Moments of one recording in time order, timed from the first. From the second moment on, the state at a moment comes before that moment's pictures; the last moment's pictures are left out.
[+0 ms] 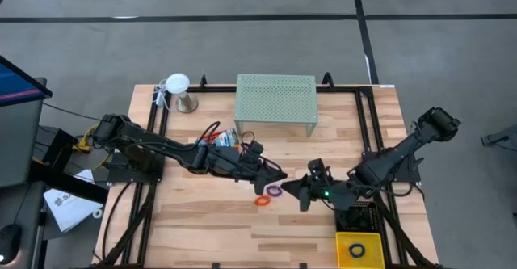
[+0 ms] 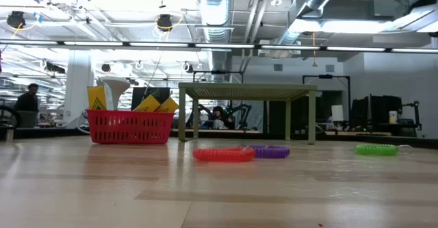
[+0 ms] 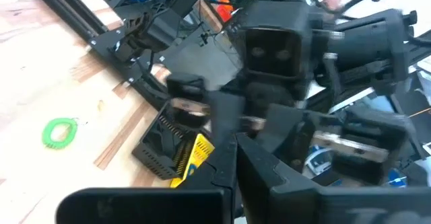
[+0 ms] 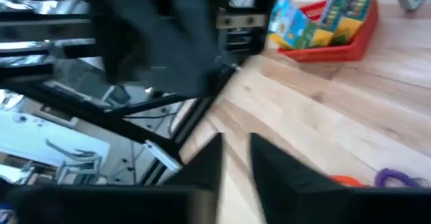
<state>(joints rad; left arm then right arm) -0.27 1.62 1.21 0.27 -0.21 -0.92 0.61 1.38 1.00 -0.04 0.73 1.20</state>
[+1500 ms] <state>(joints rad) -0.54 1.78 1.21 -0.35 -0.26 -0.47 0.80 1.37 1.00 0.09 0.91 1.20</state>
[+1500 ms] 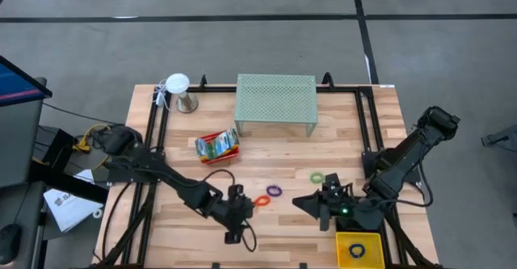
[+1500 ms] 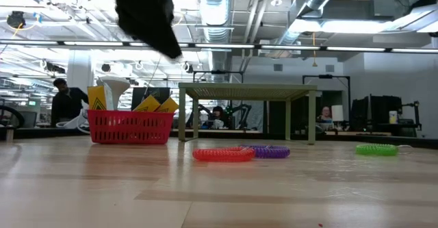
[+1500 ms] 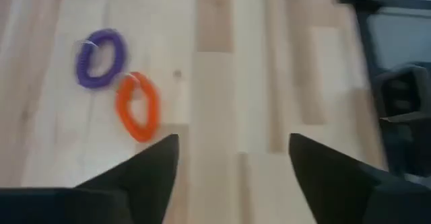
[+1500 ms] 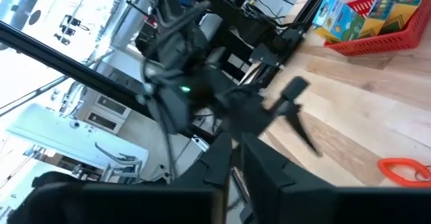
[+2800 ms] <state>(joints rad) -0.38 2.08 1.21 -0.15 -0.37 -0.62 0.81 1.37 1.00 0.06 0.91 1.25</state>
